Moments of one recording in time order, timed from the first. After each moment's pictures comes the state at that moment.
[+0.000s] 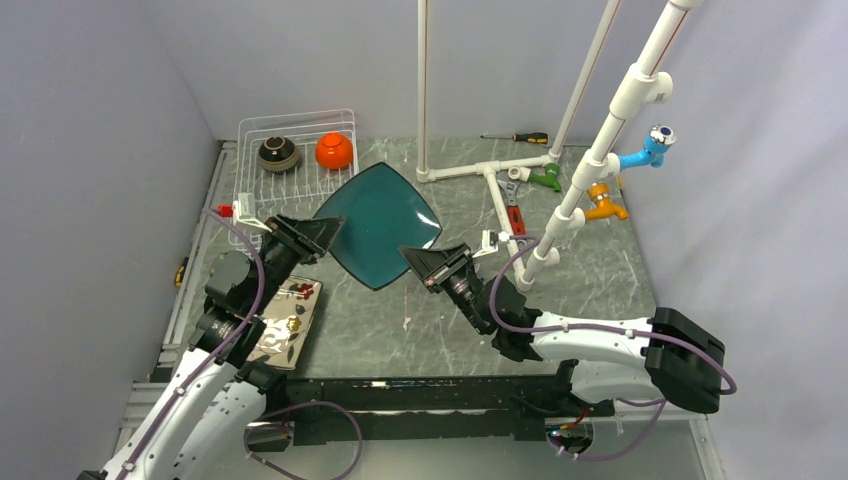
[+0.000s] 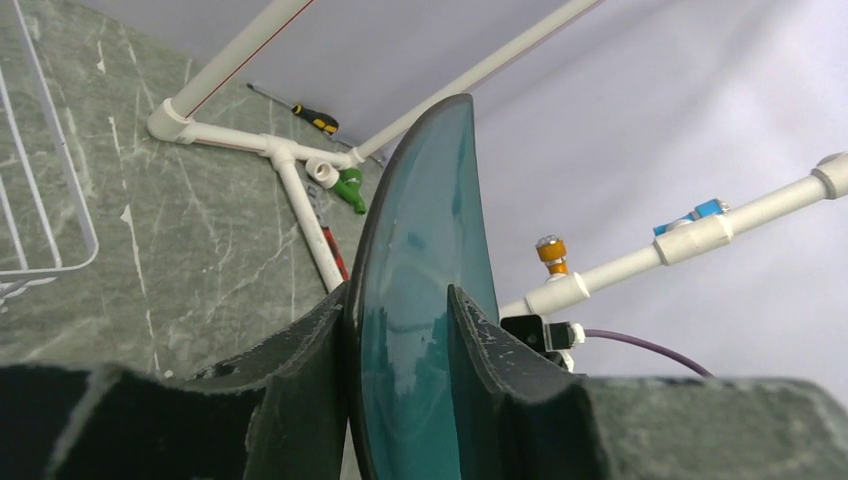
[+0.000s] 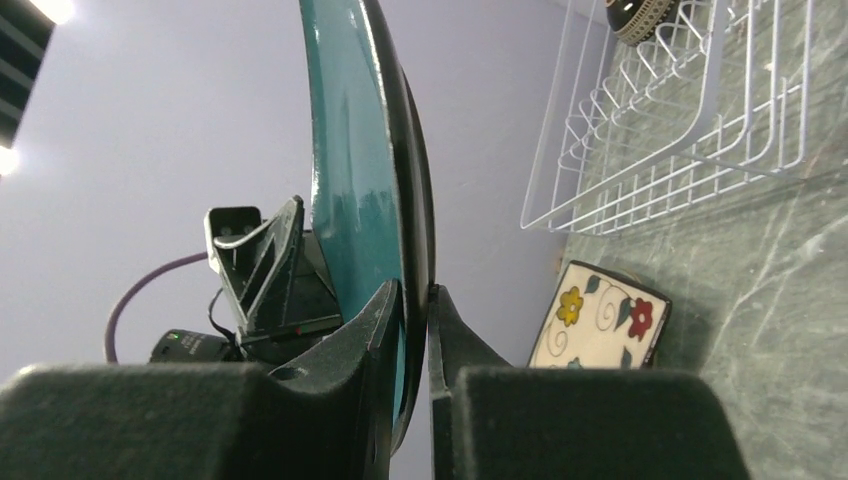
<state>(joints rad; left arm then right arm) -0.41 0.57 0.60 0.10 0.11 -0.97 1.13 1.19 0.49 0.90 0.46 1.24</state>
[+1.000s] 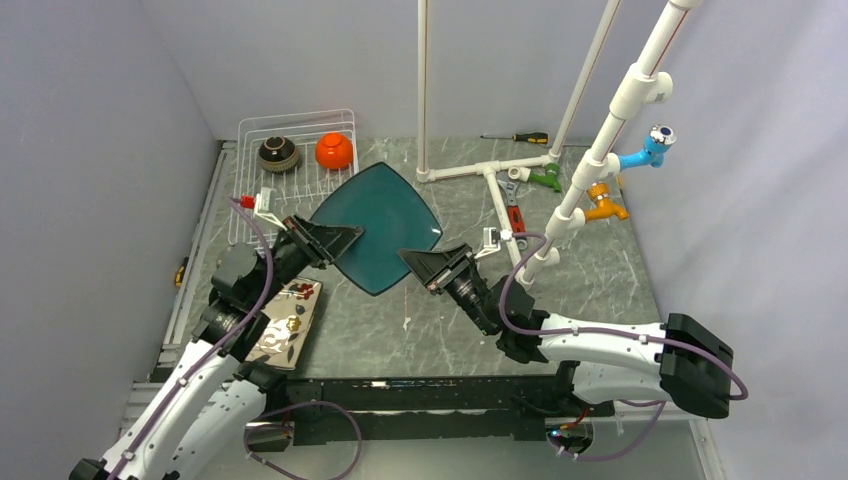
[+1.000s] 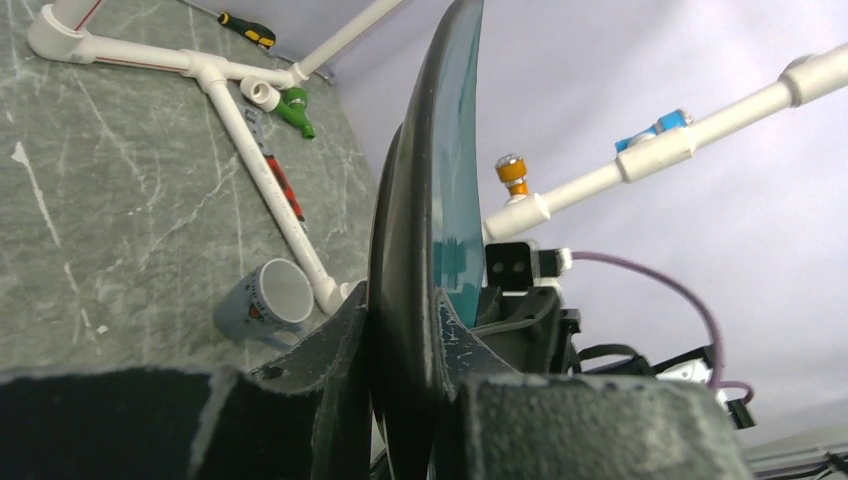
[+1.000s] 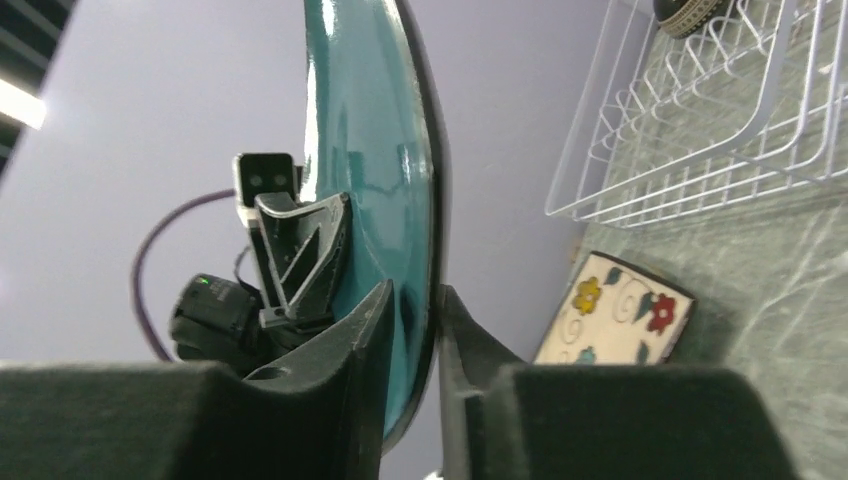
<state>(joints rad) -0.43 0.64 0.65 0.10 0.29 -0.99 1.14 1.12 0.49 0.88 0.42 1.17</state>
